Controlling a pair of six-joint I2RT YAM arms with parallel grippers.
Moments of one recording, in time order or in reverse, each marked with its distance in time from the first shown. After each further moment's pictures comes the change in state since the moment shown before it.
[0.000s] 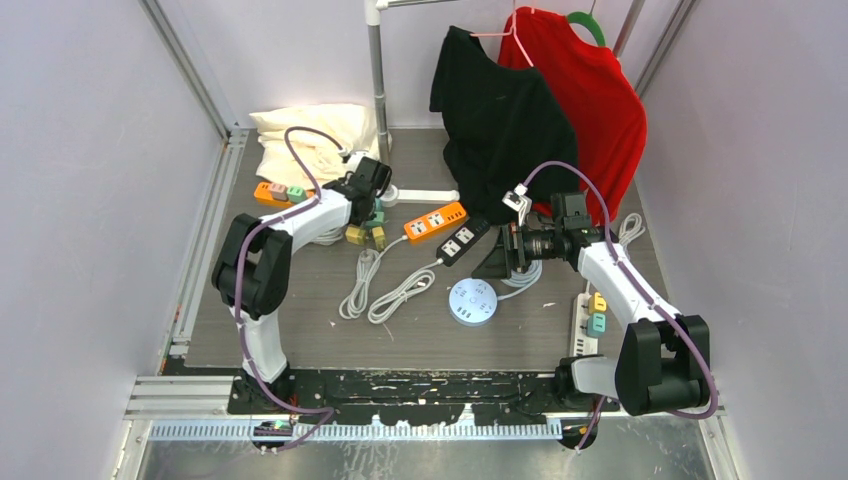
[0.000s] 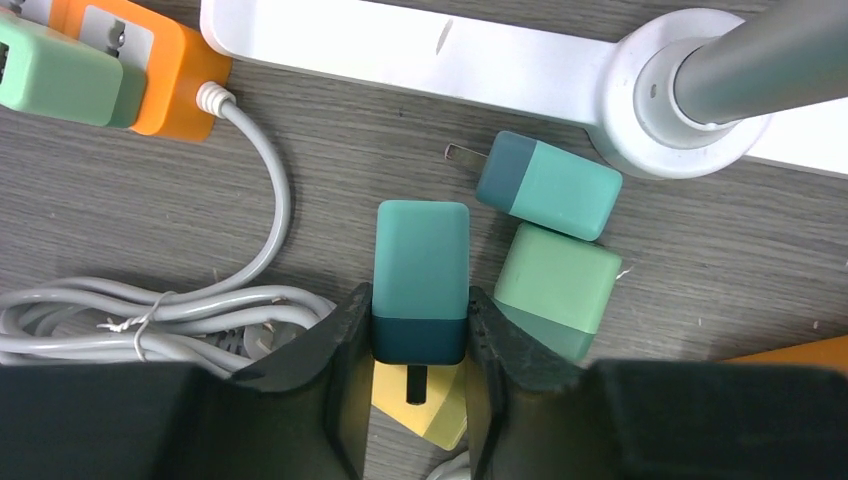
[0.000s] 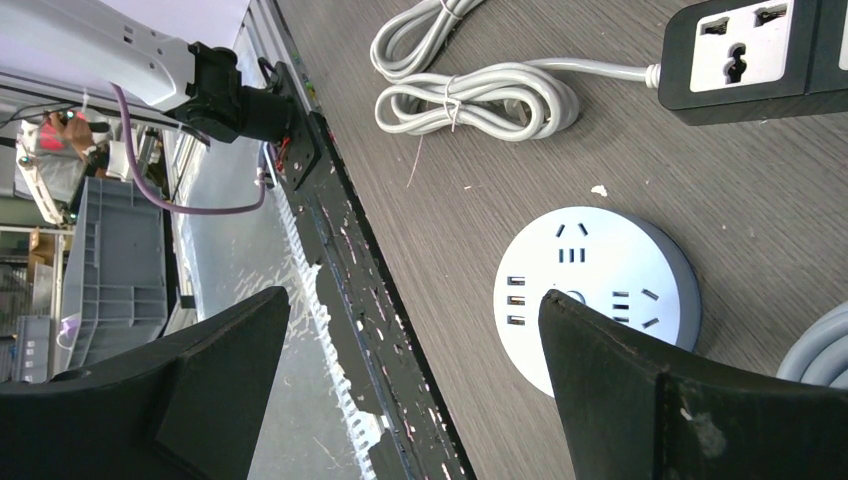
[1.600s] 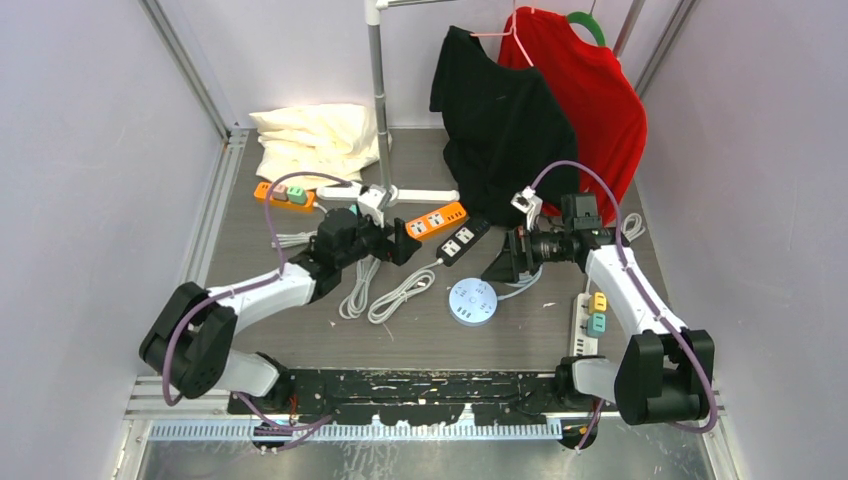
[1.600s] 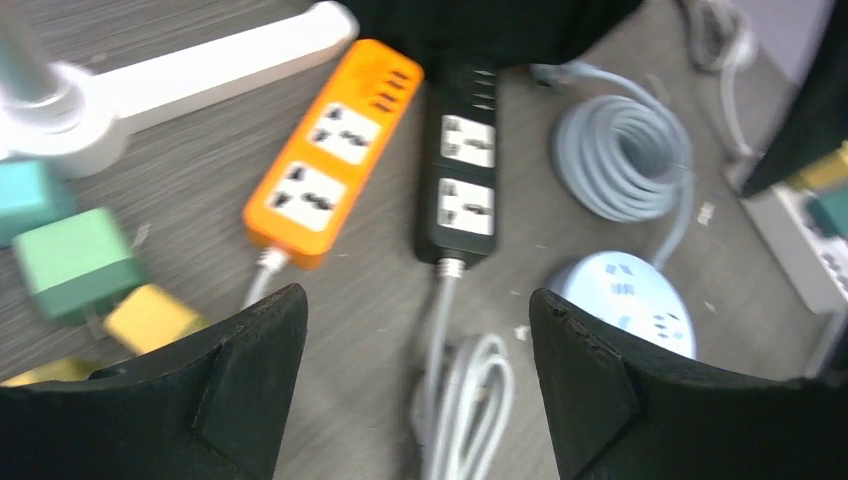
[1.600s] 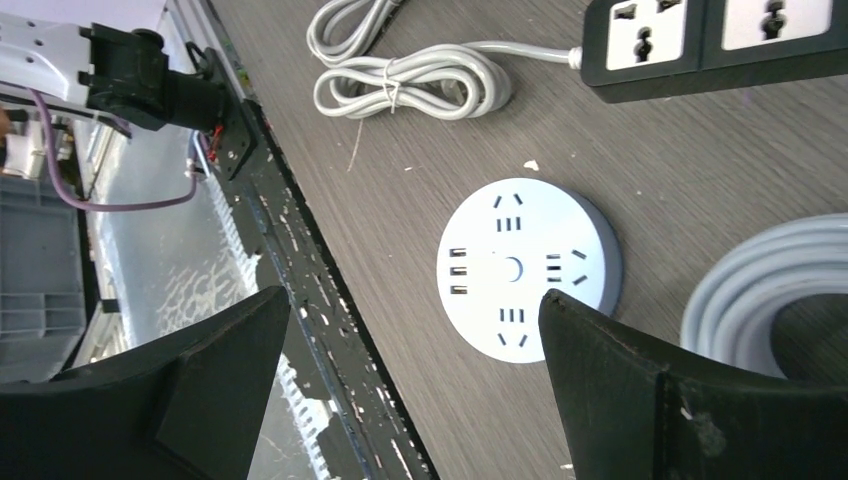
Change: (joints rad) left arm -0.083 -0.485 -0.675 0.826 0.728 0.166; right arm -0.051 -0.045 0.008 -0.098 0.077 -0.140
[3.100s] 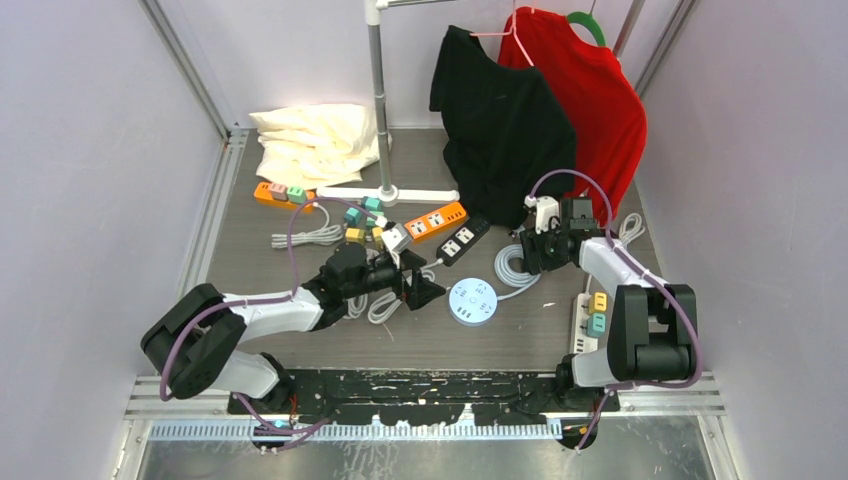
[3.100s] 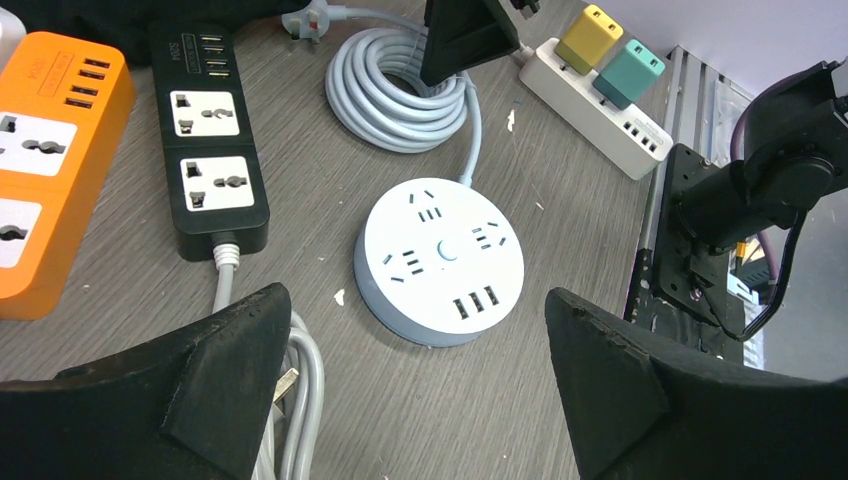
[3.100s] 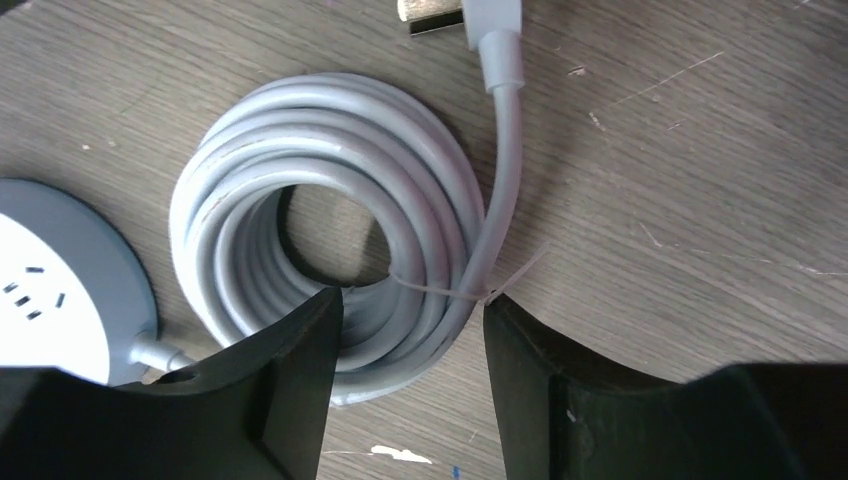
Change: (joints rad) left arm -0.202 -0.025 -0.190 0.322 0.222 0.007; right arm -0.076 0.171 -0.079 0.237 0.724 -0.138
